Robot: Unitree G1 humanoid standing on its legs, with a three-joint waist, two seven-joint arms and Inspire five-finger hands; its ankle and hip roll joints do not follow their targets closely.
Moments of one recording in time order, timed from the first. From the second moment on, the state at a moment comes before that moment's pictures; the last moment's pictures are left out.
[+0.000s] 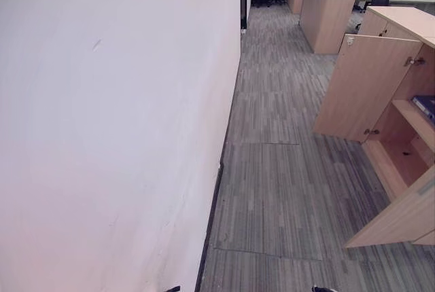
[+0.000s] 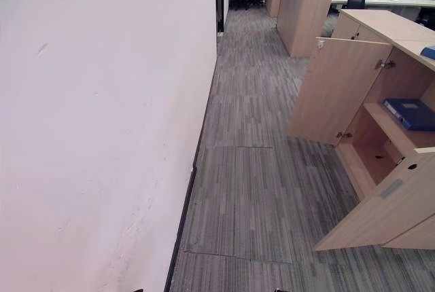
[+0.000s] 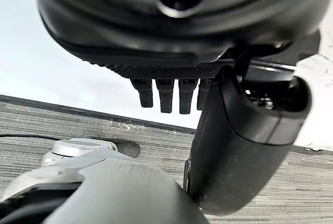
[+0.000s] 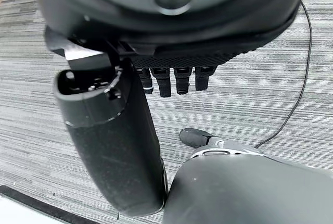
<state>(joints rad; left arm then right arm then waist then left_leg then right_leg) 0.07 0.17 -0.19 1.25 -0.27 -0.07 0.06 -0.07 -0.22 0.19 1.37 0.16 0.01 -0.09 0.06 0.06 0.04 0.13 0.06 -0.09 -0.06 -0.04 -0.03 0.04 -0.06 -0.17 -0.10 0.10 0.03</state>
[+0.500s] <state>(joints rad) 0.06 0.16 -0.20 1.27 -0.25 -0.07 0.05 -0.08 -0.24 0.19 1.37 0.14 0.02 -0.07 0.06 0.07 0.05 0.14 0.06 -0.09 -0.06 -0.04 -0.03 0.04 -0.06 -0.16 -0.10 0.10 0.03</state>
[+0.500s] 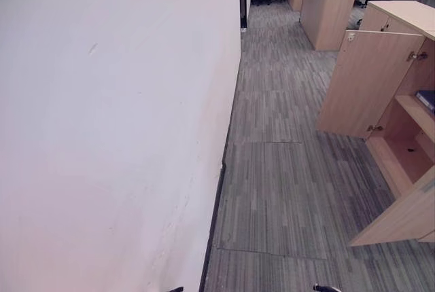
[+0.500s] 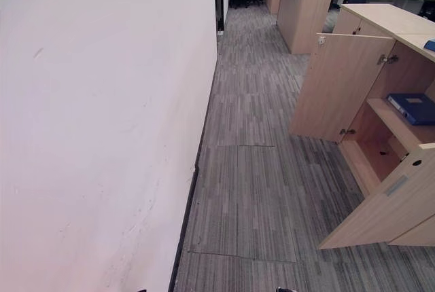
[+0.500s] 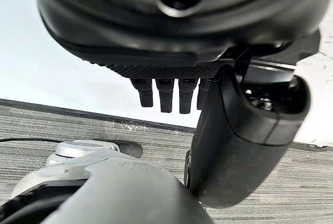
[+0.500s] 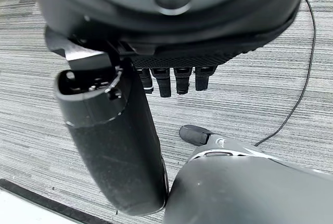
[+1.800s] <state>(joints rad) 0.30 0.01 -0.02 1.43 -0.42 0.07 0.00 -0.09 -0.27 0.10 1.45 0.12 0.04 -0.07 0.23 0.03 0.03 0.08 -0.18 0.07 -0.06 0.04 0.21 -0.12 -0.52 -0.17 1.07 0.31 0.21</state>
